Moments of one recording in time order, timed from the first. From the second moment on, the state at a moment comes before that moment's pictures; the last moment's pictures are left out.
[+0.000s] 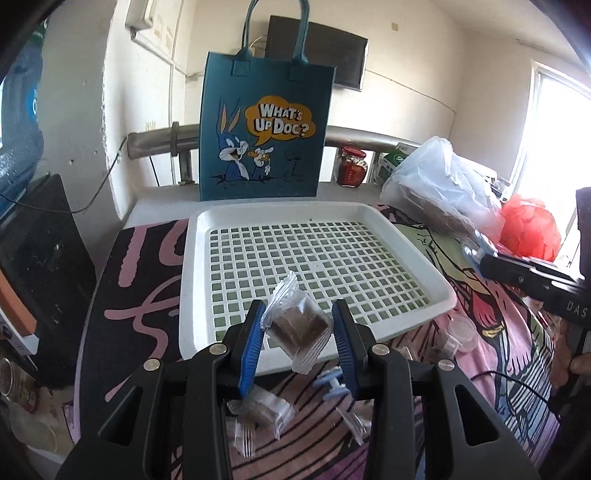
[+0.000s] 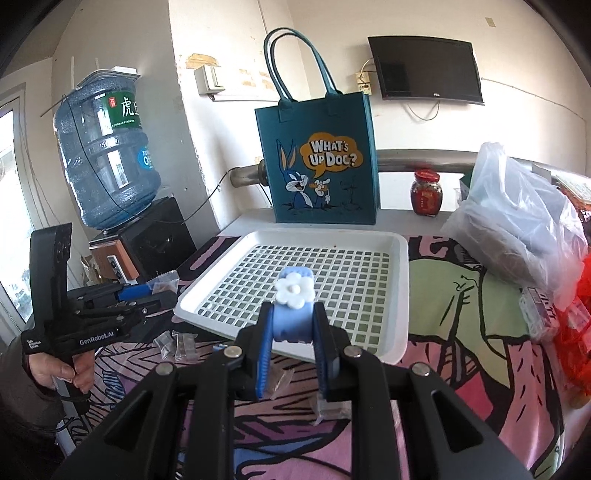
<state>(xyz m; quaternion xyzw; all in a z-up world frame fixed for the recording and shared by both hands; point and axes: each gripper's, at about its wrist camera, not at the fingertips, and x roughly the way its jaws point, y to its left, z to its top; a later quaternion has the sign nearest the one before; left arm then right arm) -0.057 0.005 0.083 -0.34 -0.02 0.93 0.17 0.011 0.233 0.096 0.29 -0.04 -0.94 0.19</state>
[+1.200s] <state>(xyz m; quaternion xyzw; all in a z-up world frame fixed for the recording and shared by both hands) -0.017 -0.054 0.041 -0.37 -0.04 0.92 0.08 0.041 0.313 0.066 0.29 -0.10 -0.95 0.06</state>
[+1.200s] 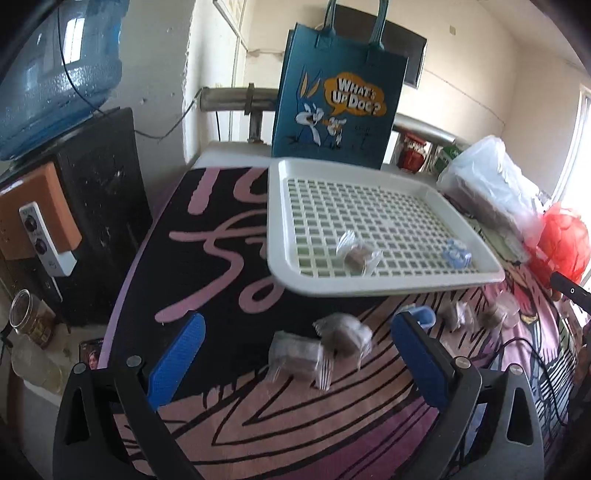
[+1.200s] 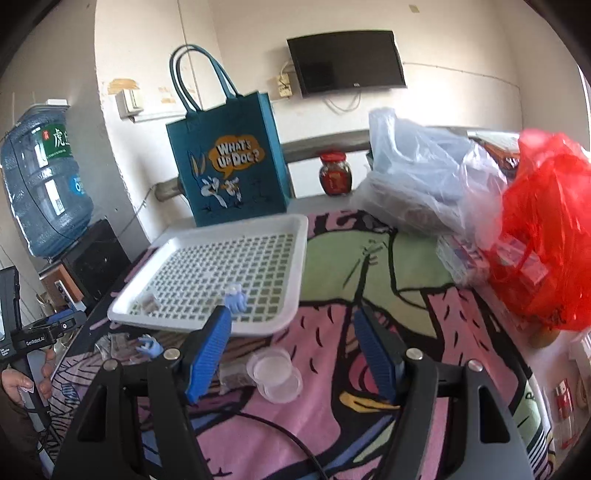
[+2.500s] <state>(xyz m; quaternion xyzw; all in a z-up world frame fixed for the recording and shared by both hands) 0.017 -0.021 0.034 -0.39 -0.01 0.91 0.13 0.036 0.286 0.016 0.39 -0.04 -0.92 0.09</state>
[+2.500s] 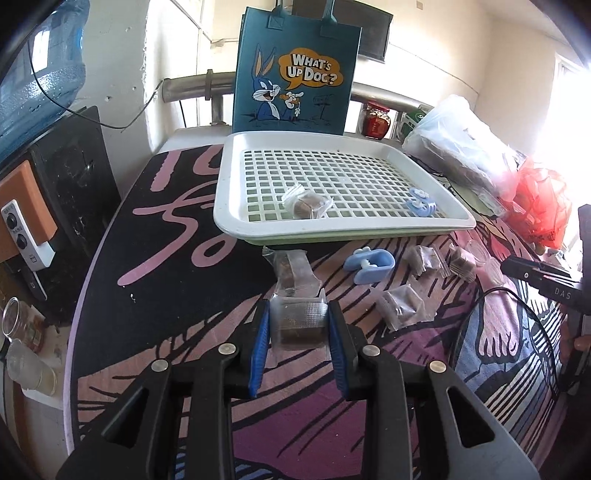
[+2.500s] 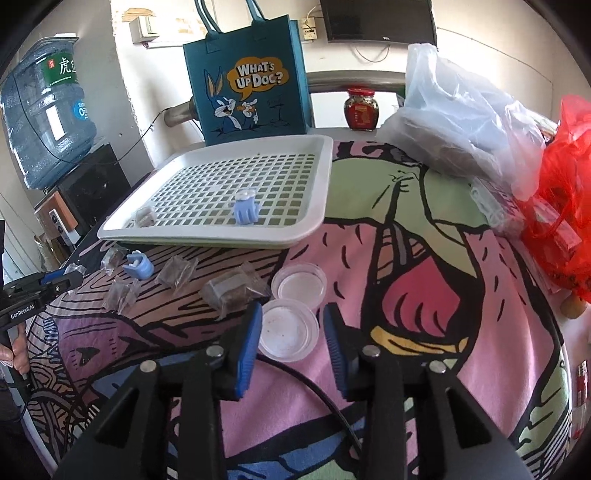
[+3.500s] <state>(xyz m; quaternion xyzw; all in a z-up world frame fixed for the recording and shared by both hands) 0.017 0.011 0.056 -0.34 -0.02 0.92 0.18 0.049 0.239 0.039 0.33 -0.01 -0.94 0.13</state>
